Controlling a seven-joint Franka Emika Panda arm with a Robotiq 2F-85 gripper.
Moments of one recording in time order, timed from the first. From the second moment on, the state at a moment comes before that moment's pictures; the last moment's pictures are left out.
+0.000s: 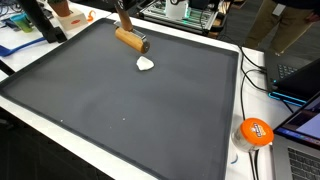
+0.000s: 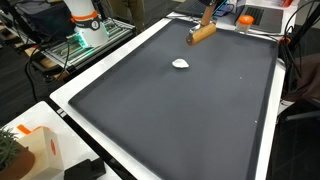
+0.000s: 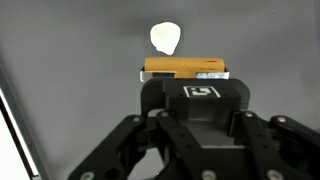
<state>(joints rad) 0.07 0.40 0.02 -1.34 0.02 1.58 0.34</state>
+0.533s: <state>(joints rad) 0.12 0.49 0.01 -1.16 -0.05 1.40 0.40</state>
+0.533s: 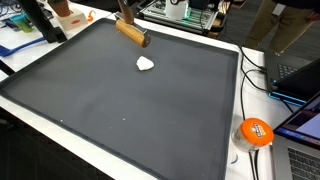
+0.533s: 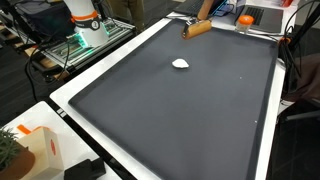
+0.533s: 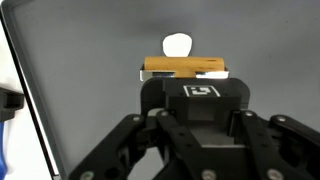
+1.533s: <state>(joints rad) 0.10 0.61 0.01 -1.04 -0.05 1.36 0.37</state>
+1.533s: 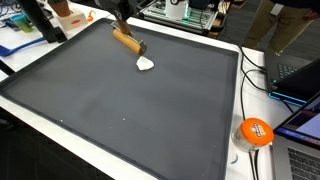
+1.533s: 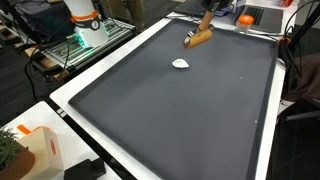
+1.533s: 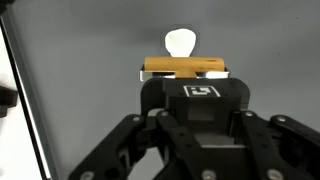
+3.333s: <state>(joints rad) 0.11 0.86 0.01 -0.68 -0.05 1.18 0.31</state>
